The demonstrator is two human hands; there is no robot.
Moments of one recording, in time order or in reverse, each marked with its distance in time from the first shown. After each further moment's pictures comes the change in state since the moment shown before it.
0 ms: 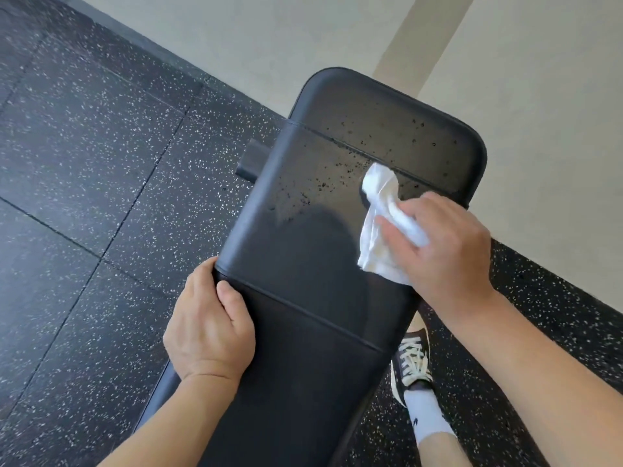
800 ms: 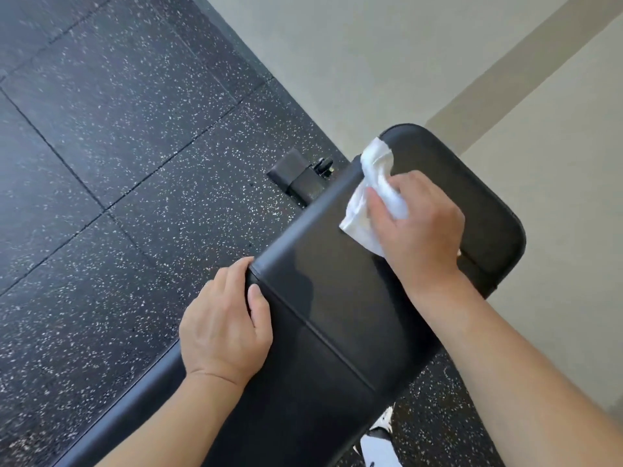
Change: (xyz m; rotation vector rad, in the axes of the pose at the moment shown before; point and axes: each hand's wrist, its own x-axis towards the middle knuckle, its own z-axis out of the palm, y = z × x) left_hand 0.002 0.000 -0.004 -0.038 0.007 0.009; right_hand 0.094 -0.056 0.060 0.046 -0.080 -0.060
